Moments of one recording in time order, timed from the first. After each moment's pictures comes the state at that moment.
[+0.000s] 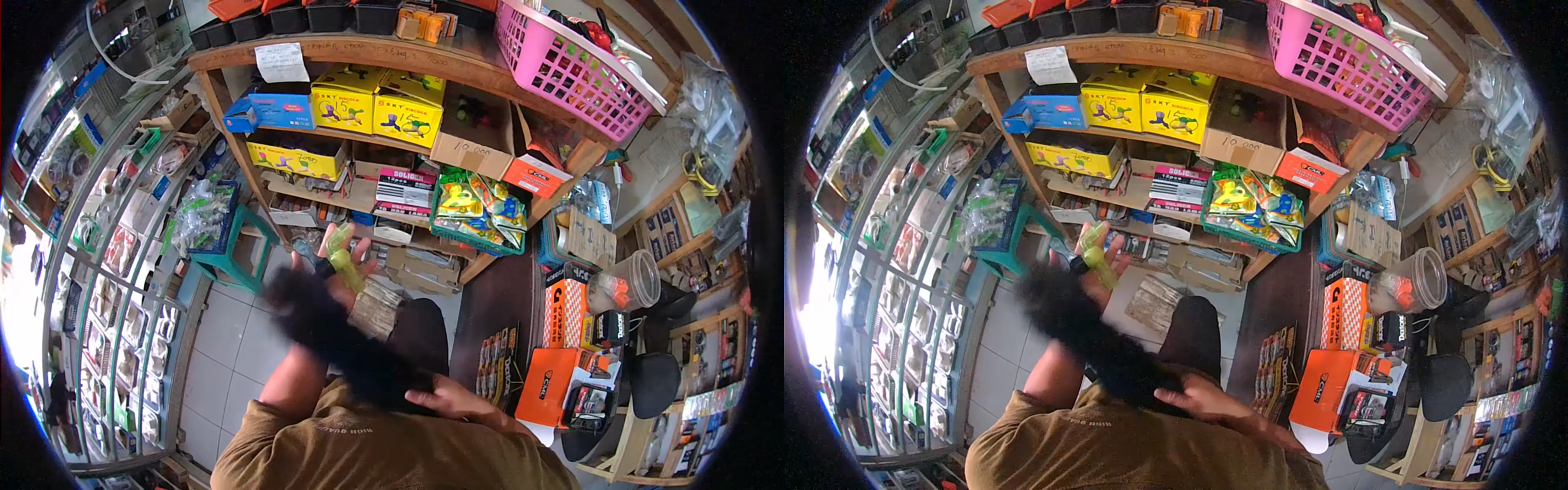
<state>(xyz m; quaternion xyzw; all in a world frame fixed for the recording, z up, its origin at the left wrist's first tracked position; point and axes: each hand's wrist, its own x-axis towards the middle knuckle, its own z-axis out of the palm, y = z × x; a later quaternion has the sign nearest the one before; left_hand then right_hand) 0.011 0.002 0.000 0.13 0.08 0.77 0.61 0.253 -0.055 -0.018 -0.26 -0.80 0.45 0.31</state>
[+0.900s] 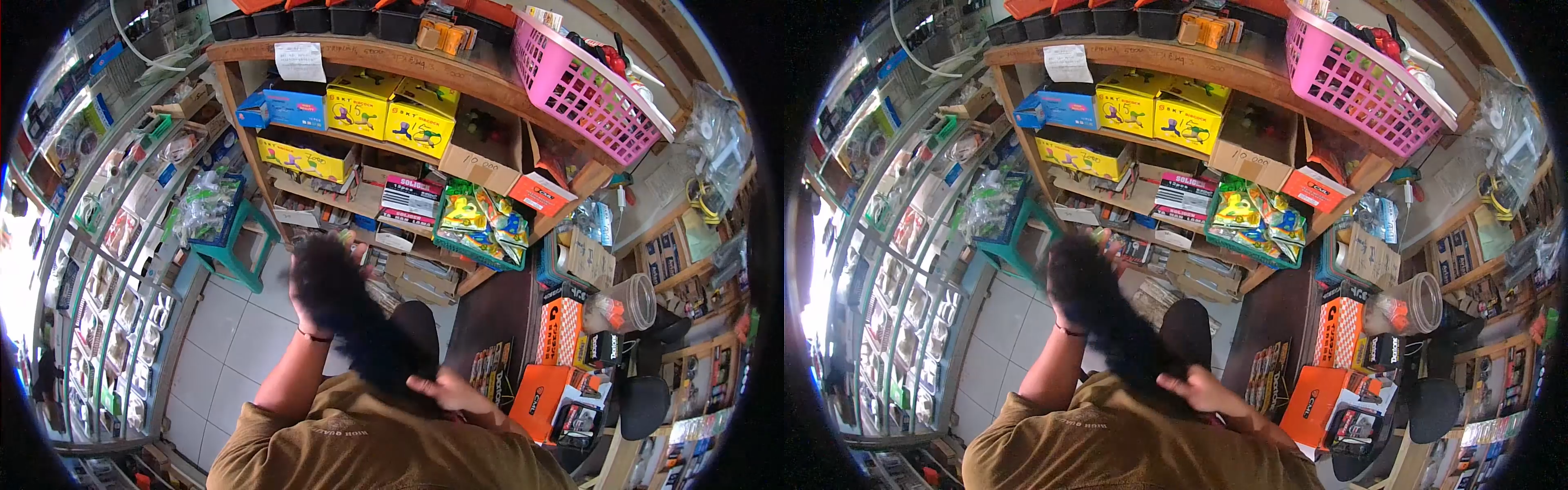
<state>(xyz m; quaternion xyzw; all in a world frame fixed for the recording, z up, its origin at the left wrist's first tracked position) 0.007 0.000 -0.008 0.11 -0.01 0.78 0.62 0.268 -0.026 -0.018 -0.35 -0.68 0.64 0.10</state>
